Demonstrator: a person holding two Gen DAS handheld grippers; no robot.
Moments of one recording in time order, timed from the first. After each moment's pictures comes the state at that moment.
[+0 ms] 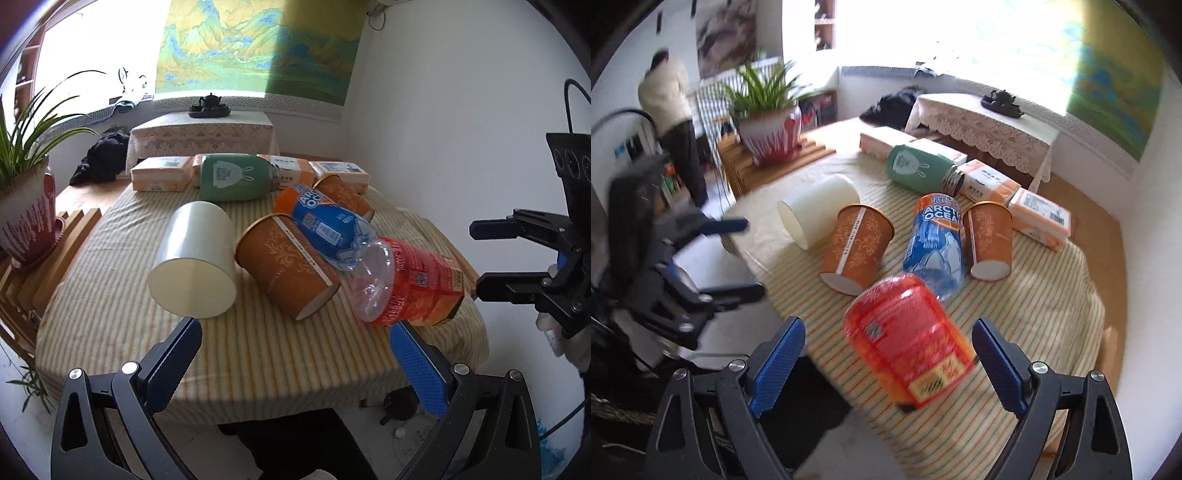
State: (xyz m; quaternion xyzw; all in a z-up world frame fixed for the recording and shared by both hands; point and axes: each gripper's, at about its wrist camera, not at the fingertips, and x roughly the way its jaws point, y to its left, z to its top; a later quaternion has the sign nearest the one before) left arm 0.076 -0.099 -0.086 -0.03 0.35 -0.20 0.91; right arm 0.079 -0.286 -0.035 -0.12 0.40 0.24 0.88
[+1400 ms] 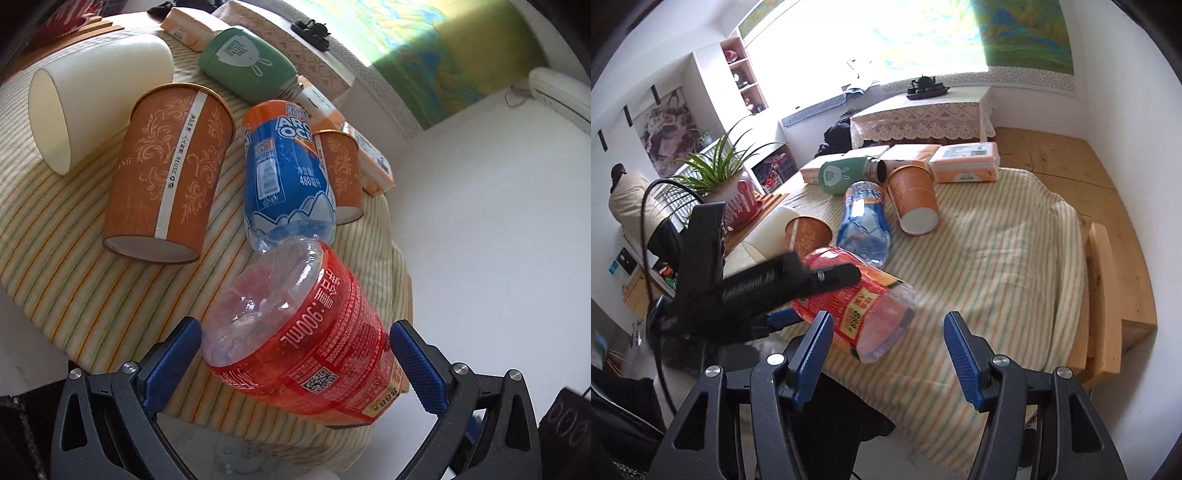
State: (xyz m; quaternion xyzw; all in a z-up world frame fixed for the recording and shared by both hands) left arm 0.147 -0.198 -0.136 -0.35 0.45 -0.11 0.81; right arm 0.065 -0.388 -0.055 0.05 0.40 0.19 0.90
